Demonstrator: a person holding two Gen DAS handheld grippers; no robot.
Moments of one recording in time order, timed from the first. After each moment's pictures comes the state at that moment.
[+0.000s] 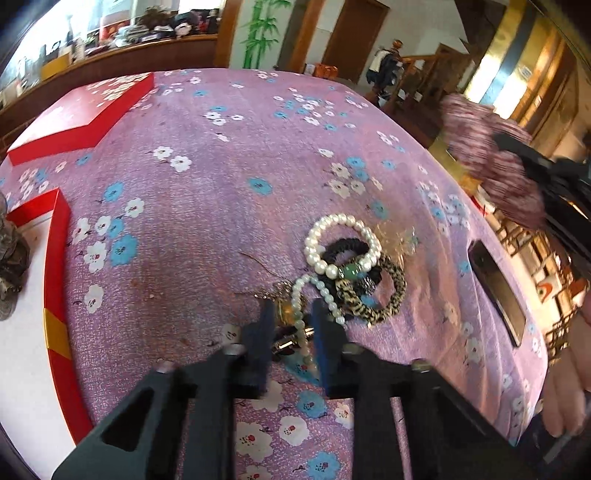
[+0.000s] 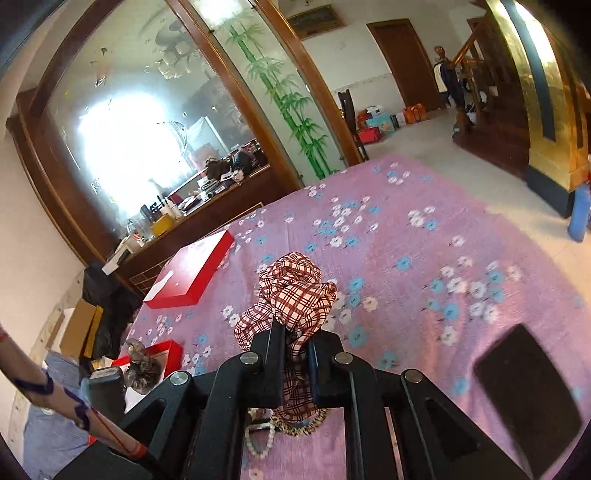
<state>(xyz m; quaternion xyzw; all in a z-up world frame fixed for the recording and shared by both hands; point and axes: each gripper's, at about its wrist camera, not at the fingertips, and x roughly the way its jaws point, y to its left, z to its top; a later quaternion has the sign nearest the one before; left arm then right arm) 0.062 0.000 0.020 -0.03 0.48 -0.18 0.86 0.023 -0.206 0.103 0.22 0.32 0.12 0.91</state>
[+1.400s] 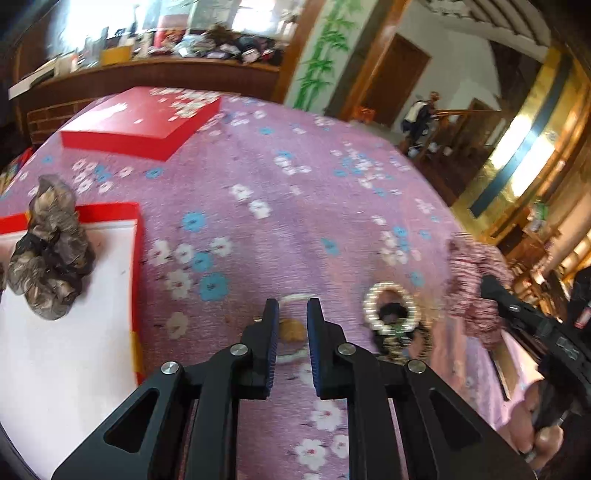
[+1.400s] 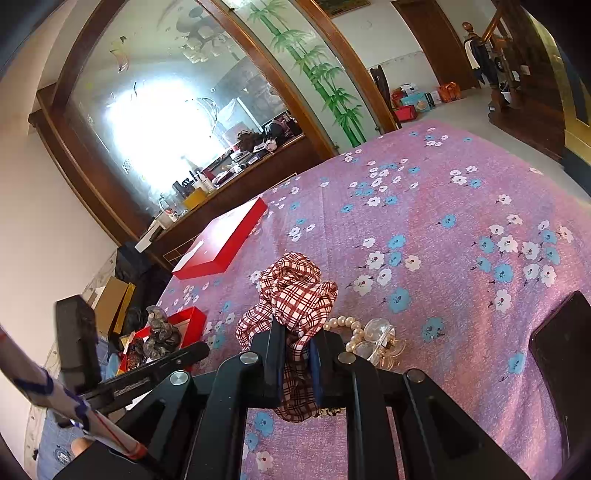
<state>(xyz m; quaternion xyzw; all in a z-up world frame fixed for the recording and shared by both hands) 0.073 0.069 0.046 -0.12 0.44 -0.10 0.89 0.024 -0.191 0.068 0.23 0.34 0.19 0.89</state>
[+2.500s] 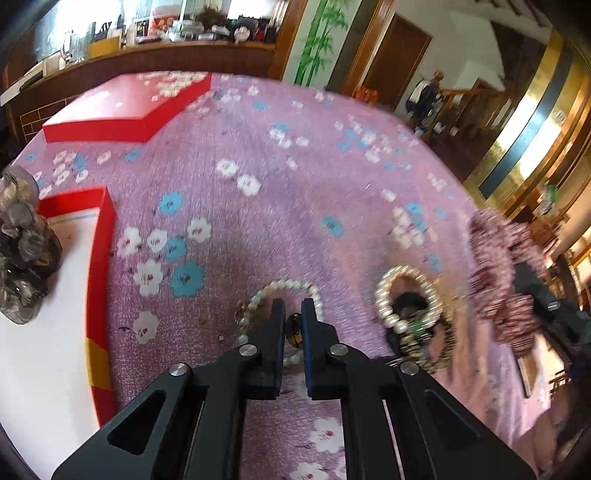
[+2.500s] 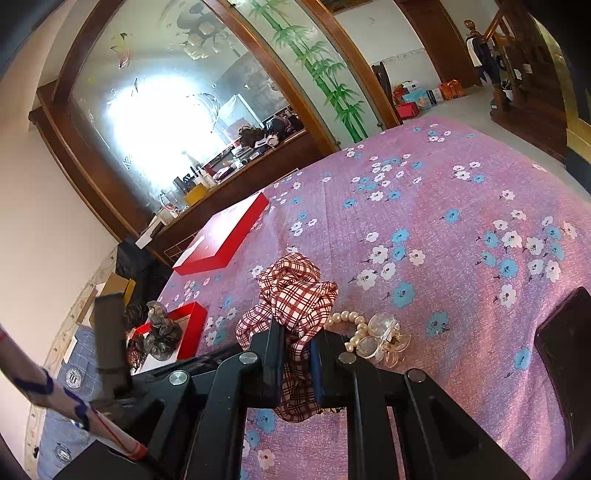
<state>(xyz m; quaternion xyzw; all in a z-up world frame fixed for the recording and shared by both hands) 0.089 0.046 0.024 -0.09 0.45 -0.11 0.88 0.024 -0.187 0.064 0.23 0.34 0.20 0.89</state>
